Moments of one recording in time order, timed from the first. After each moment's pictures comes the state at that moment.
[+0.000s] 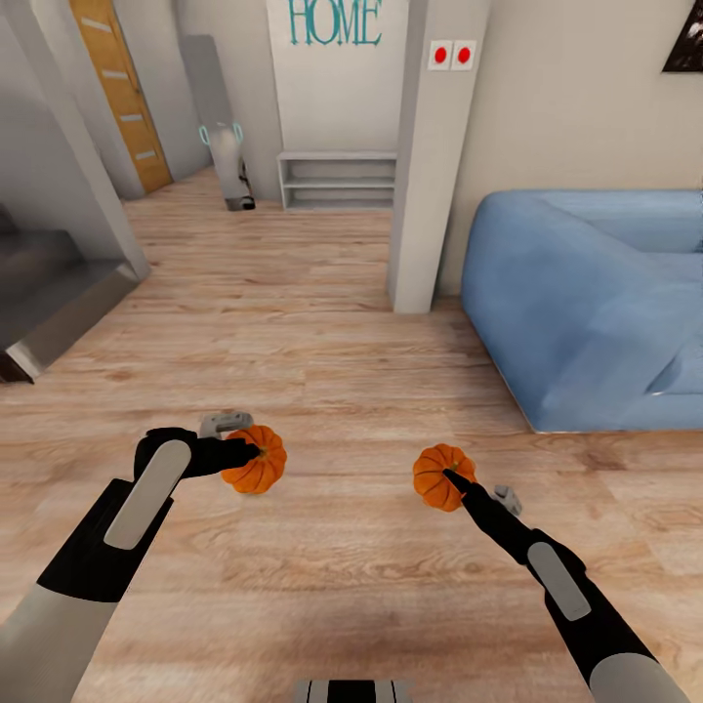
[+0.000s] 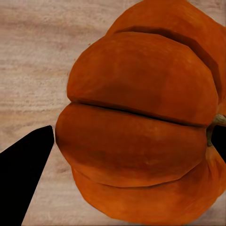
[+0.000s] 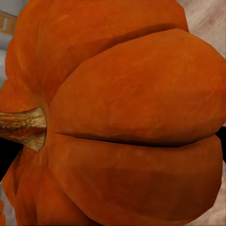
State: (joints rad) left arm -0.68 0.21 -0.27 -1.48 1.02 1.05 0.78; right arm -0.51 -0.14 -0.01 -0.84 -1.00 0.35 0.36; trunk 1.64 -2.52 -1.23
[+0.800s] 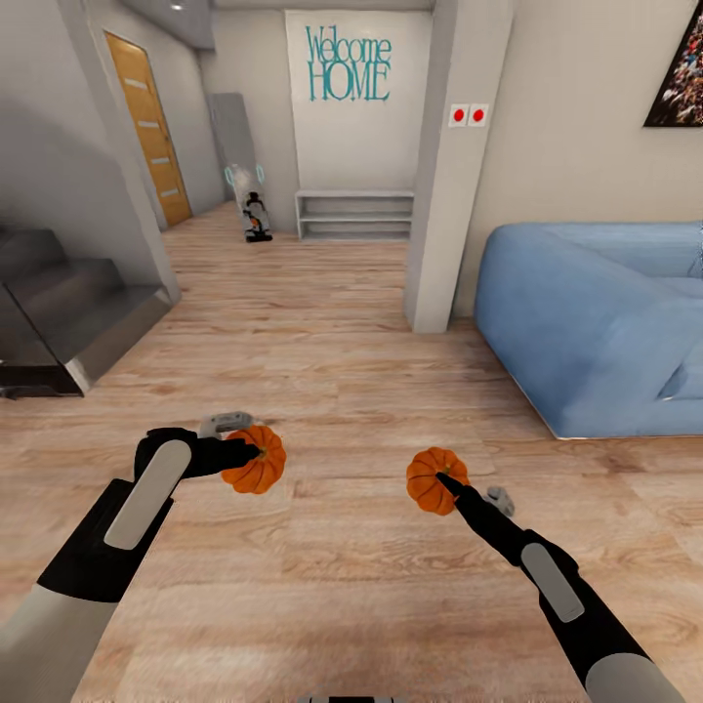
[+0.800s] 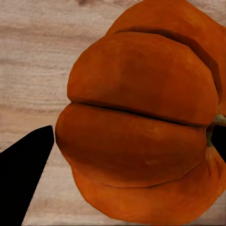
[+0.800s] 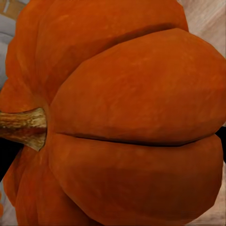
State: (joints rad) left arm -0.68 0.21 -0.27 -1.48 1.02 1.05 0.79; right arm -0.51 -0.14 0.02 -0.84 -0.99 0.35 0.35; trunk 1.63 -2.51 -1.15
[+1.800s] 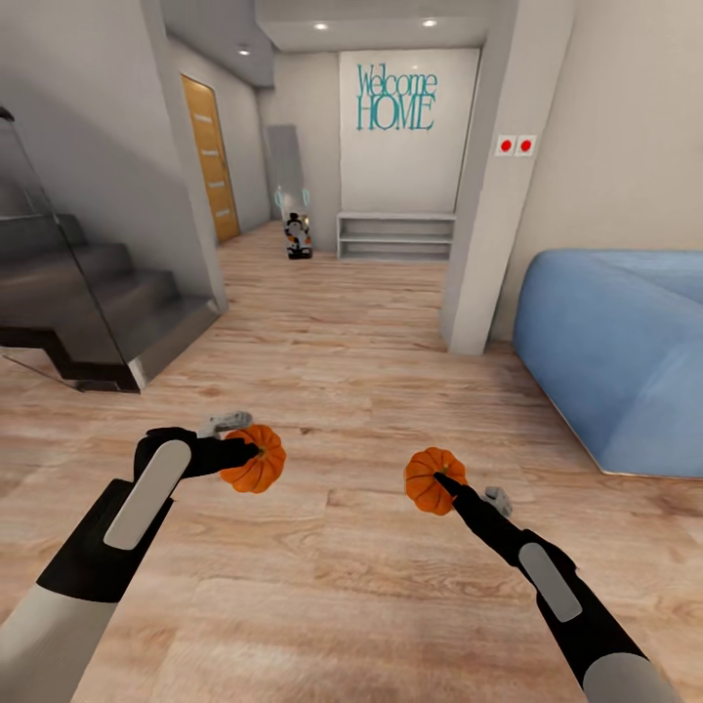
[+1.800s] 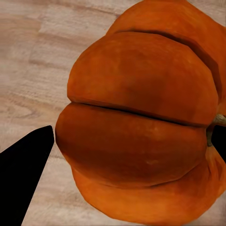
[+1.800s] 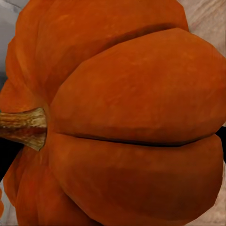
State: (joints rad) left arm -0.68 0.21 -0.27 -1.49 1.02 1.04 0.79; right arm -0.51 -0.13 0.03 -0.84 -1.00 0.35 0.35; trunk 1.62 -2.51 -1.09
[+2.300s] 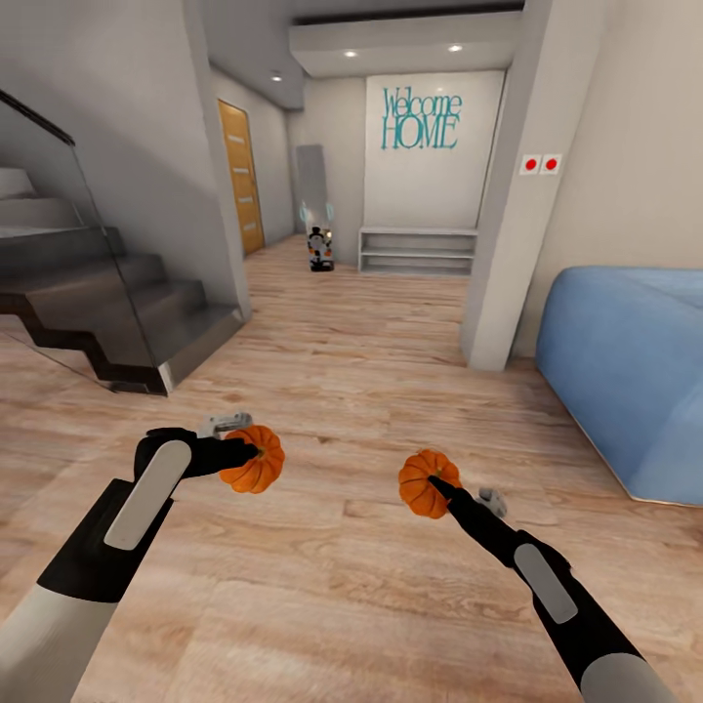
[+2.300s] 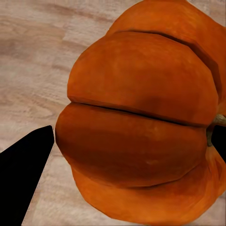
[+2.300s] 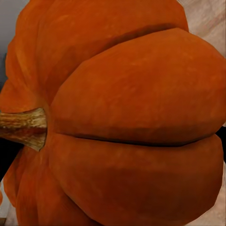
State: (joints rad) left arm -0.68 0.21 -0.27 -1.49 1.01 1.04 0.79; right arm -0.51 -0.13 0.07 -0.83 -1.00 0.35 0.34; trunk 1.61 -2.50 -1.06
